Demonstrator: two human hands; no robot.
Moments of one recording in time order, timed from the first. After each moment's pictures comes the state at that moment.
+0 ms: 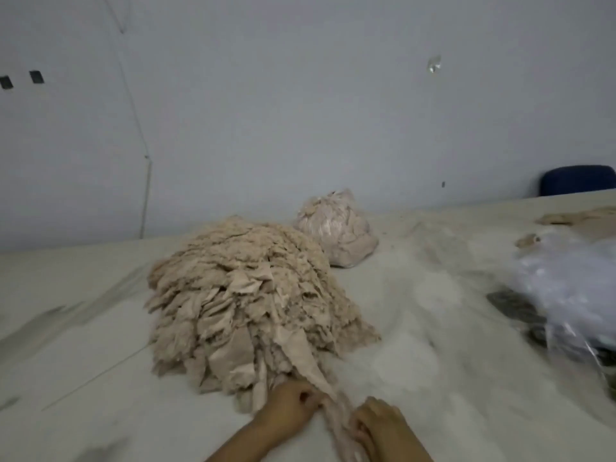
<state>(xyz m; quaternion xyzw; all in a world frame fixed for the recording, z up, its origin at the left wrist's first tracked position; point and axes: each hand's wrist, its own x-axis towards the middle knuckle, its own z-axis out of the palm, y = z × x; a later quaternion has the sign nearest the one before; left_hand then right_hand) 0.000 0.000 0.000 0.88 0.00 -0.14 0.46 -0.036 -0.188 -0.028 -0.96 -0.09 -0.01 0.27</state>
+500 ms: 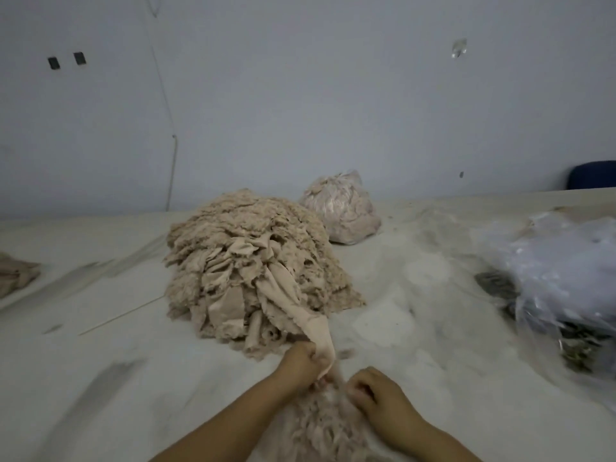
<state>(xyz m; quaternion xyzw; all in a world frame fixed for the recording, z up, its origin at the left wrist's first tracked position) -0.060 -0.066 0.000 0.87 0.04 -0.11 0.48 -0.093 -0.238 -0.029 -0.90 -0.18 0.04 0.40</state>
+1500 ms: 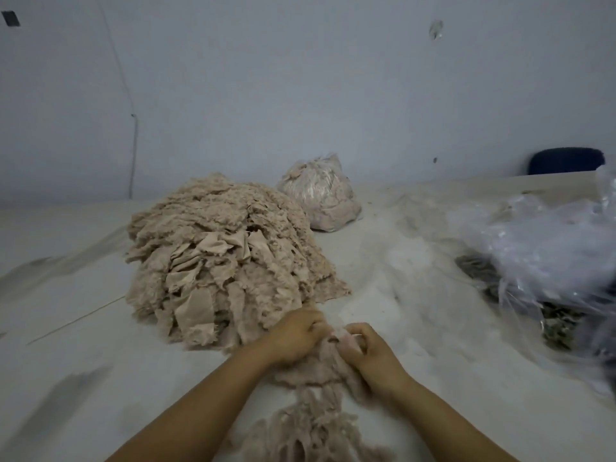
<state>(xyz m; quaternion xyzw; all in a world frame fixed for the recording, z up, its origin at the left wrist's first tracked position) -0.023 -0.062 0.032 0.93 -0.27 -0.04 0.26 -0.069 -0.229 -0.007 -0.82 -0.05 0.03 0.57</state>
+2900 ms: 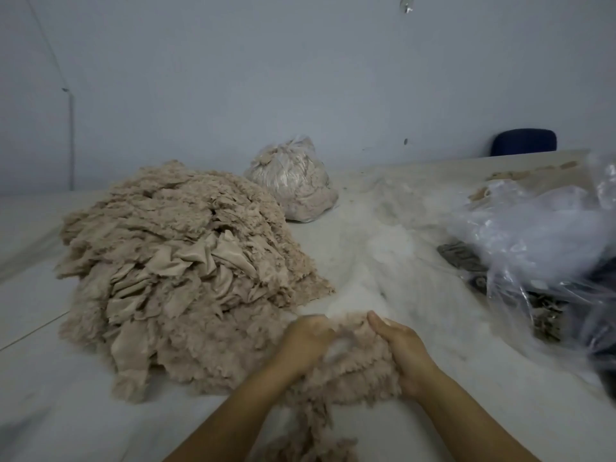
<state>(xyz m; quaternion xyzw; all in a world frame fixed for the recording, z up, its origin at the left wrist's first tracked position) -0.004 -0.103 0.012 0.85 -0.09 -0.12 0.50 -0.035 -0.268 -0.007 -0.52 0.13 0.08 0.84</state>
